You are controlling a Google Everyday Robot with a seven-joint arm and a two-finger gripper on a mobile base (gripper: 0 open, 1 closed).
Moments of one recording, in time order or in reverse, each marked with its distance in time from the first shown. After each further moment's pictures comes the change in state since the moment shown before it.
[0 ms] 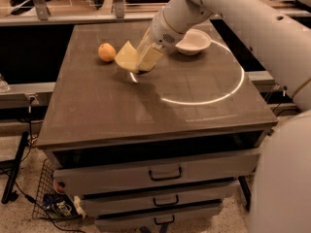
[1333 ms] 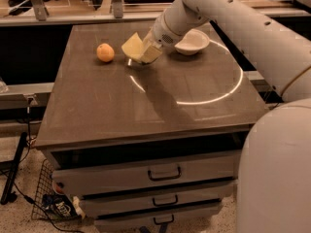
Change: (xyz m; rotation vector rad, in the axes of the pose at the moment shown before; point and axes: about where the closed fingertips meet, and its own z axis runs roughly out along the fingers) arm 0.019 -0.040 0.023 0.086 0.011 0.102
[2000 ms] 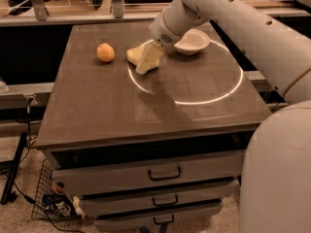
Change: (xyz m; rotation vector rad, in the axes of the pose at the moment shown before) arm -0.004 0.002 -0.005 0.008 -0.008 0.001
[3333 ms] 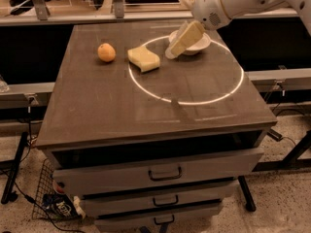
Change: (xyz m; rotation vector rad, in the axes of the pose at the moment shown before) arm 0.004 0.008 -0.136 0.052 -0.237 0.002
